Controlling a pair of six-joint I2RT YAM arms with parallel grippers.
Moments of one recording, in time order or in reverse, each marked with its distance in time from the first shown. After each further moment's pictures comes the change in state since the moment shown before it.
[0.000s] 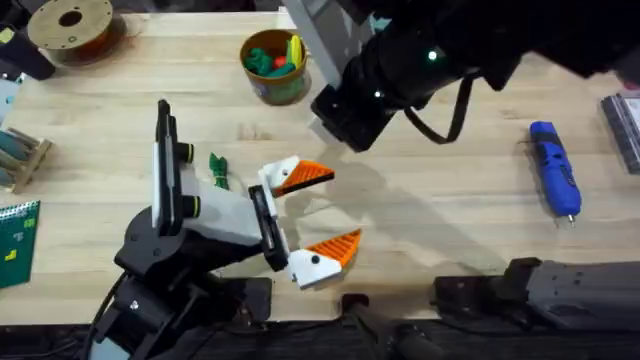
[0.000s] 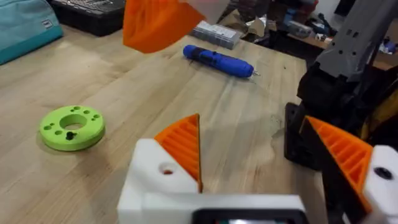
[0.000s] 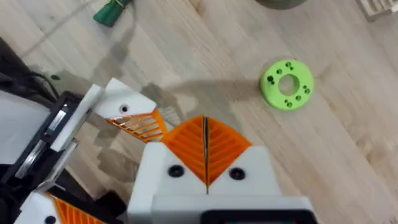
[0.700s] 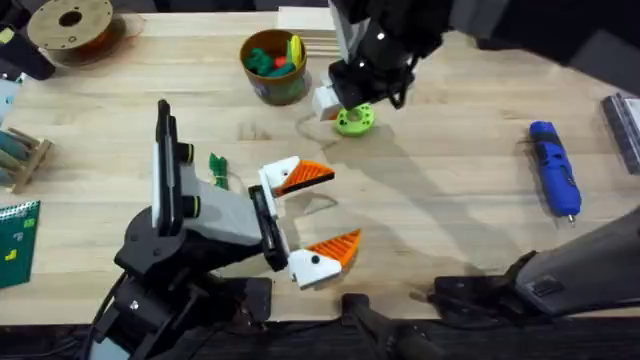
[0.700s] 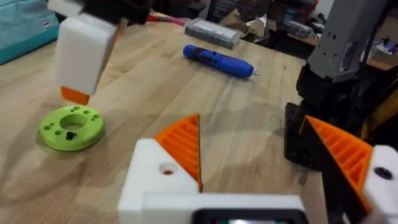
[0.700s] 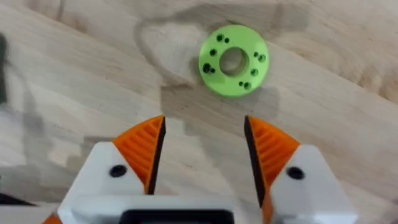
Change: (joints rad) left arm 0.000 0.000 0.000 0.000 0.000 0.000; right arm -0.231 0.252 0.002 0.052 0.039 0.274
